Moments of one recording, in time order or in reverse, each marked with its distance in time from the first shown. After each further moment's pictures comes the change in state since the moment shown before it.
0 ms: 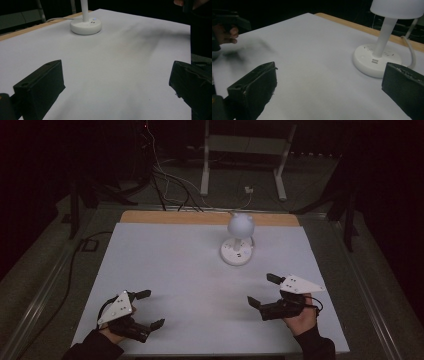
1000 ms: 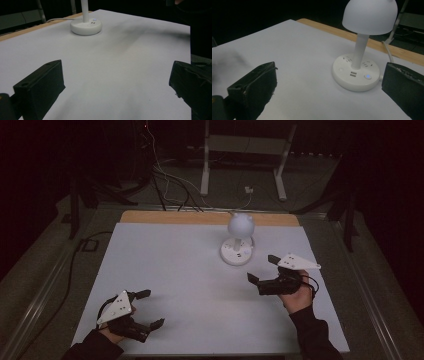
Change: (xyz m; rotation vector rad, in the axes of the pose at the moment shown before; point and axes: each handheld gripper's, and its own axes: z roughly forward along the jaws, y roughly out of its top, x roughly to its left) left arm 0.001 0.000 -0.001 -0.005 -0.001 -0.006; right arm -0.037 0.026 0.027 -0.012 -0.084 0.038
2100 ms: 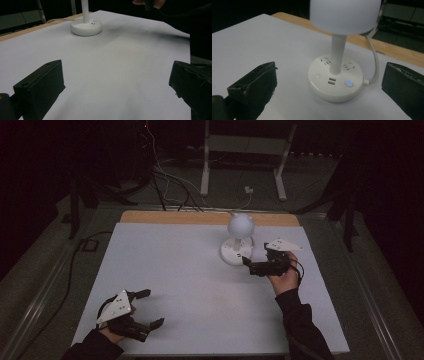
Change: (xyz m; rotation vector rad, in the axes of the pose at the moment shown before) left arm 0.001 0.000 0.000 -0.006 -0.004 -0.010; right arm -0.033 0.004 0.056 0.061 -0.118 0.038
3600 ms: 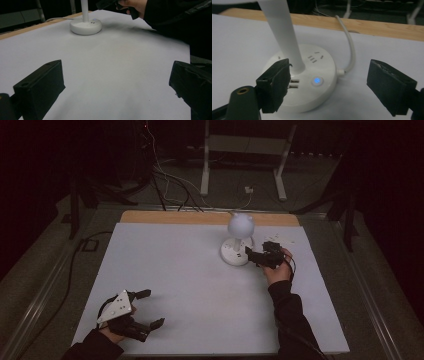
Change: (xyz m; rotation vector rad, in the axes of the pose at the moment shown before) left arm 0.001 0.000 0.001 0.004 -0.002 -0.001; right arm -0.029 -0.018 0.052 0.080 -0.210 0.175
